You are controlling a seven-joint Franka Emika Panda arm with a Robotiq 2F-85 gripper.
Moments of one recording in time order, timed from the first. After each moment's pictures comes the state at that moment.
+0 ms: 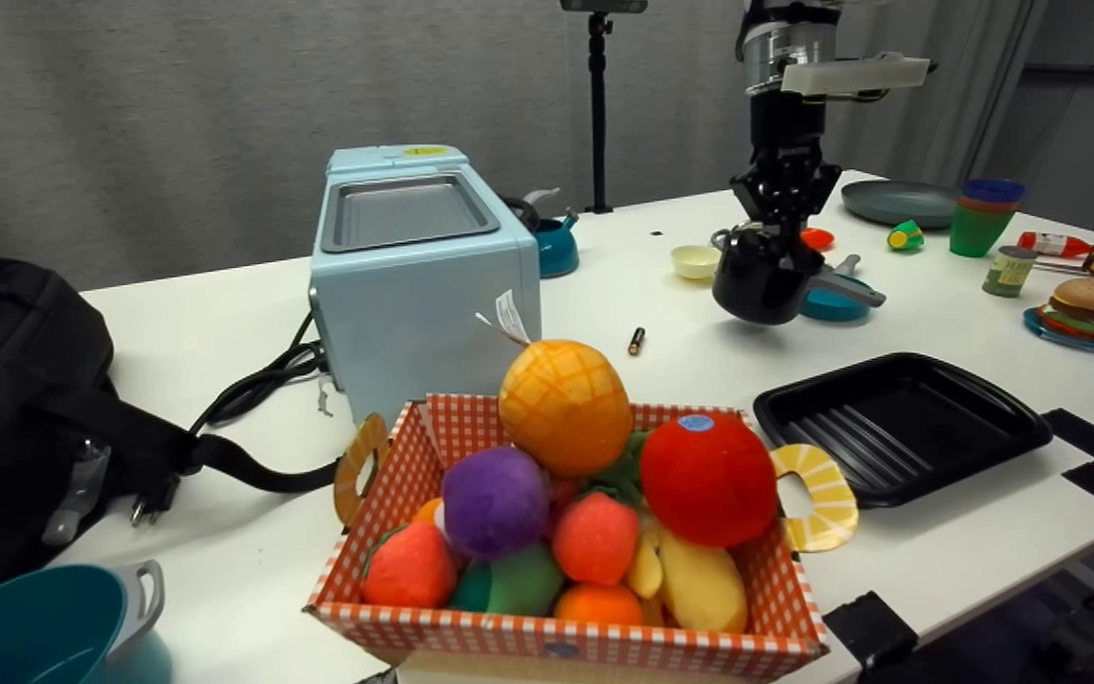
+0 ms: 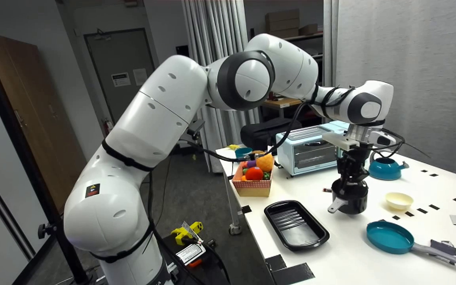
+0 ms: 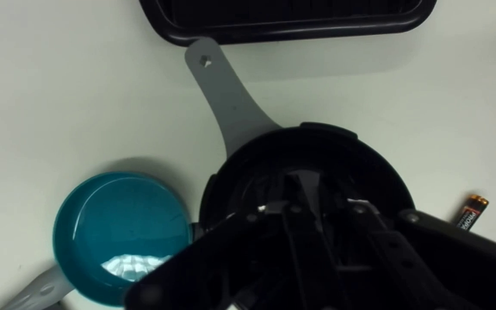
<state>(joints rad) -0.05 0.81 -0.06 -1.27 0.12 1.83 0.25</state>
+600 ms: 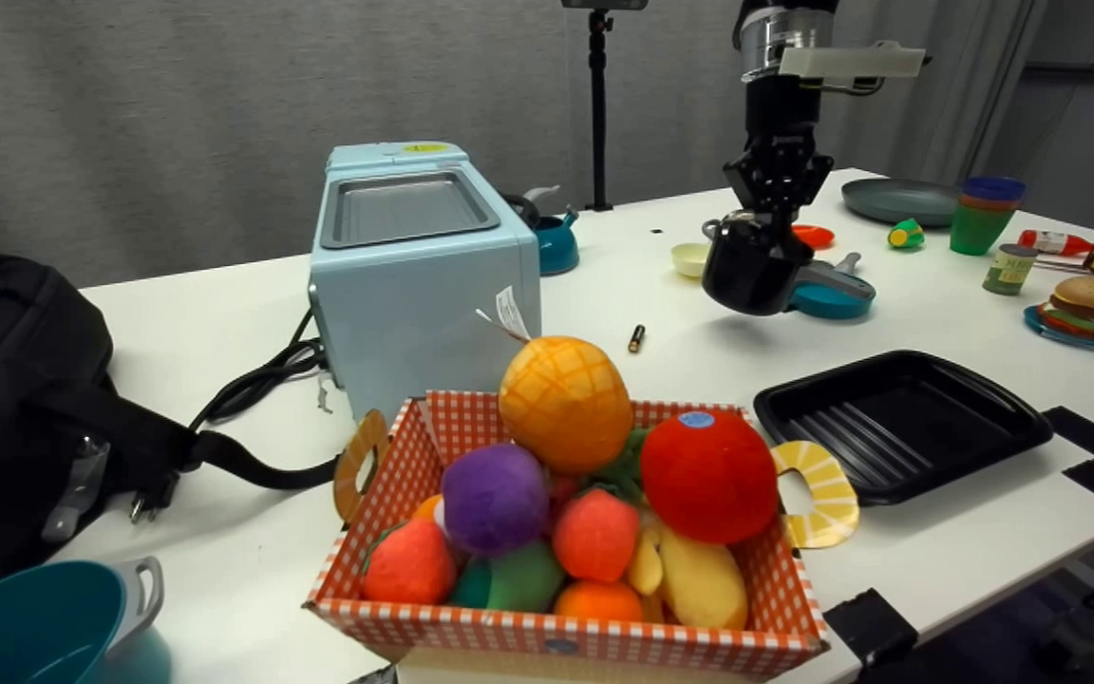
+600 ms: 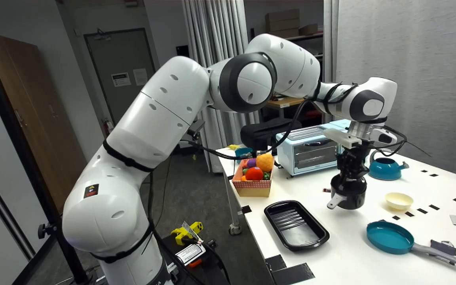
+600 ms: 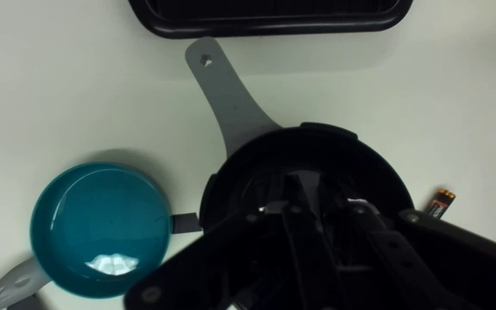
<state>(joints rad) -0.07 0.83 -0.03 -1.22 0.16 1.80 0.21</state>
